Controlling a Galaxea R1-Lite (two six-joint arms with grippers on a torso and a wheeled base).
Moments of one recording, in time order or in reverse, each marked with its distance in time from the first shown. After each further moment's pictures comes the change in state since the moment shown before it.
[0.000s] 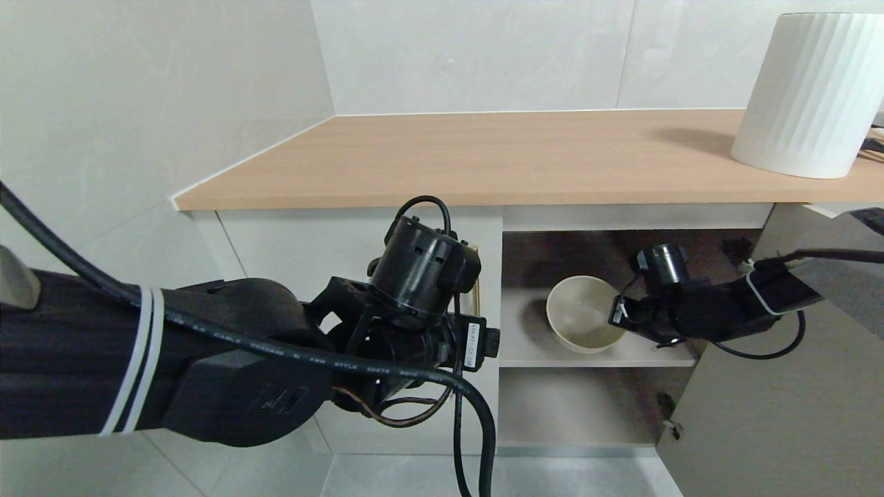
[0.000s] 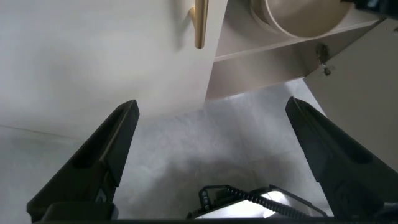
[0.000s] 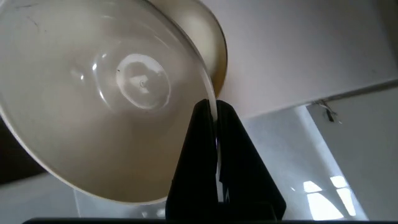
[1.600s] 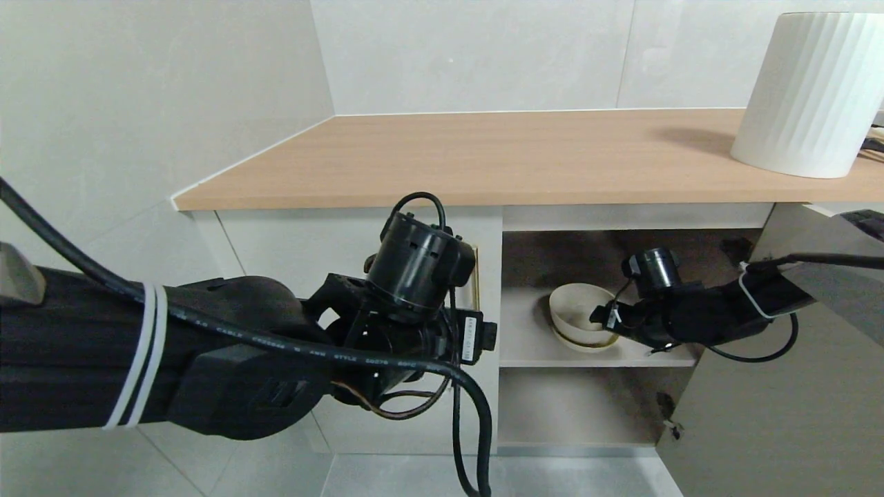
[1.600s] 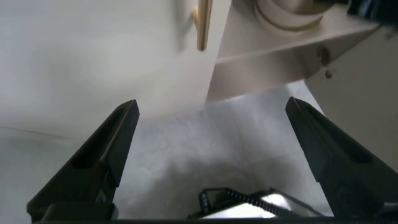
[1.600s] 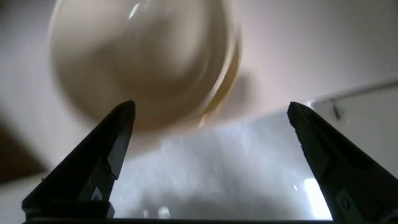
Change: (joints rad) left arm 0.027 -0.001 0.000 -0.022 -0.004 -0.001; right arm 0.035 -0.010 0.017 0.023 -0.003 0.007
